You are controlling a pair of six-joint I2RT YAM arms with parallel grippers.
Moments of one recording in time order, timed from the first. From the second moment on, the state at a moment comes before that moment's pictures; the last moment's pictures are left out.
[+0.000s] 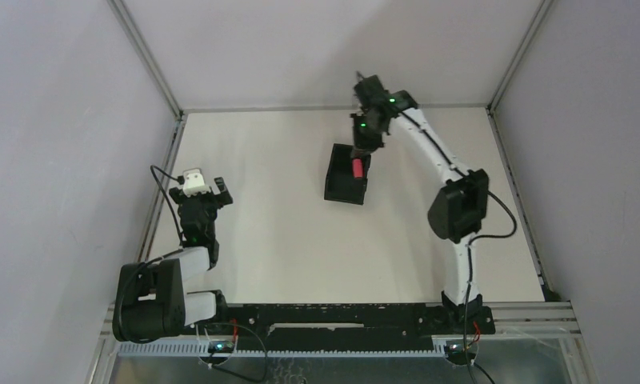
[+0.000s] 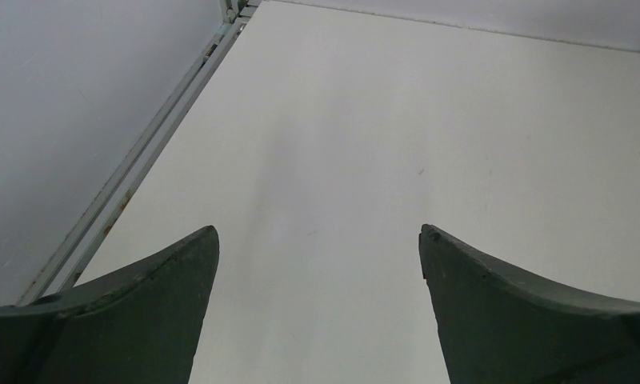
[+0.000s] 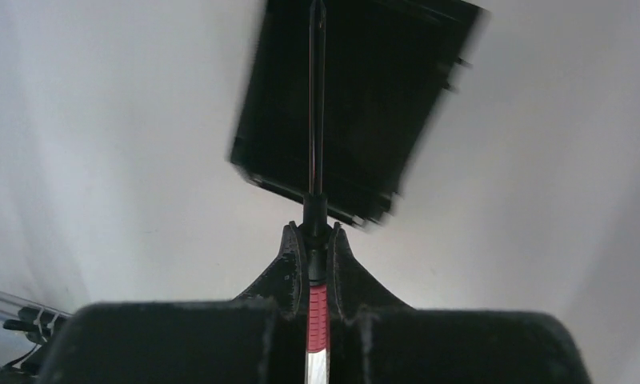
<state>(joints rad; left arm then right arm) 0.09 1.24 0.23 0.93 -0.15 -0.03 0.40 2.01 2.05 -1.16 -0.07 0.39</state>
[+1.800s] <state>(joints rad) 0.09 1.24 0.23 0.93 -0.15 -0.03 0.46 1.19 1.18 -0.51 0.17 0.26</state>
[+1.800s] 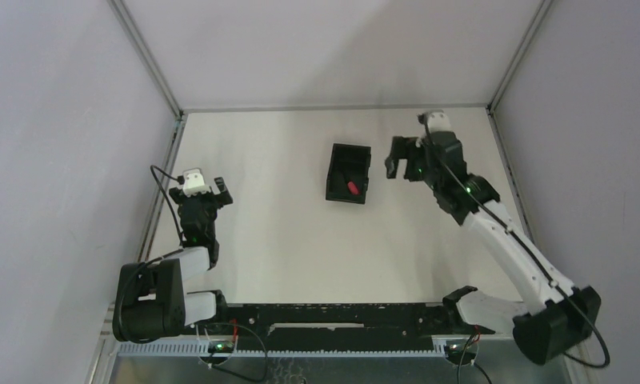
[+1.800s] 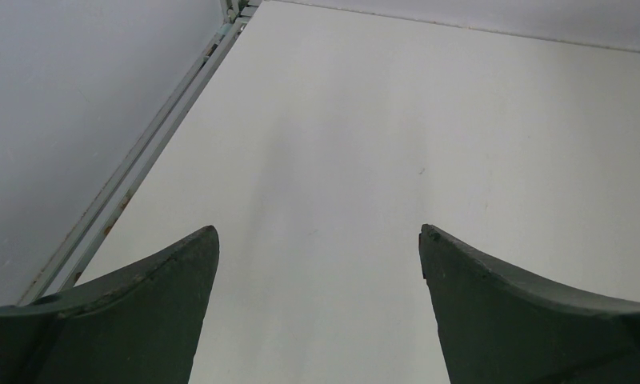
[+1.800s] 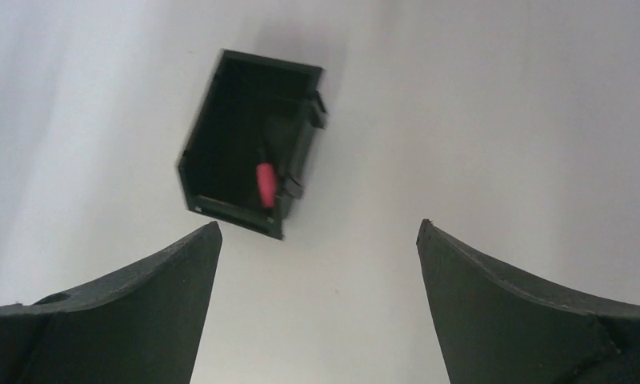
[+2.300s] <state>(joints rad) 0.09 1.24 0.23 0.93 -0.15 -0.03 0.34 0.70 0.49 -0.24 0.17 0.37</state>
